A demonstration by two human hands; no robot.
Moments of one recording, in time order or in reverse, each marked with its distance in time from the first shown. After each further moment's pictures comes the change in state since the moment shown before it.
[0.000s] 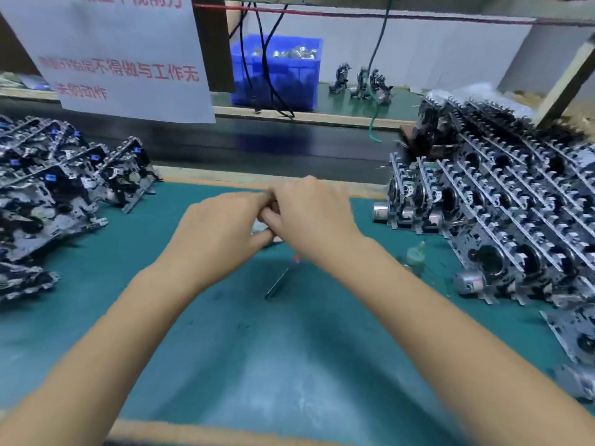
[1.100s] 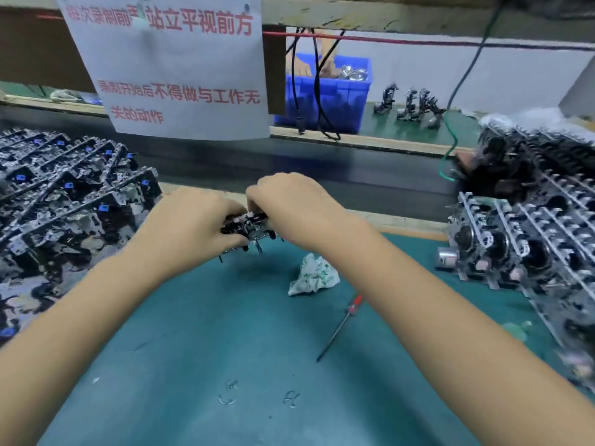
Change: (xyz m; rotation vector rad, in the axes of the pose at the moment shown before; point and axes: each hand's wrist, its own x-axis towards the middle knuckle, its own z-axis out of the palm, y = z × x) left_hand 0.035 -0.125 -0.018 0.235 0.107 0.023; right_hand 0.114 -0.047 0.026 -0.115 -0.112 -0.420
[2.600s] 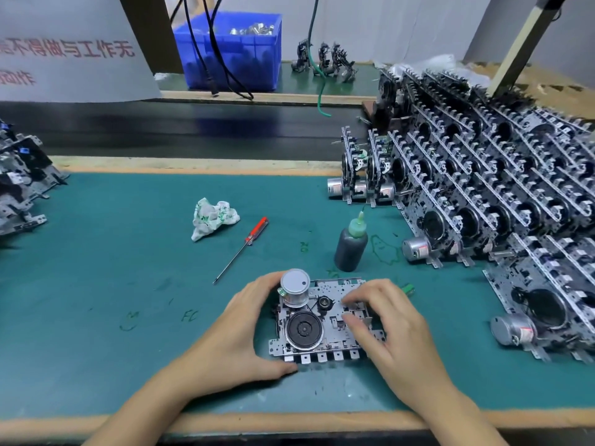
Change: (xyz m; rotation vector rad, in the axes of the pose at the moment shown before) left_hand -0.119 0.196 0.067 -0.993 -0.336 0.211; right_hand -0.342 -0.005 0.069 0.641 0.388 0.580
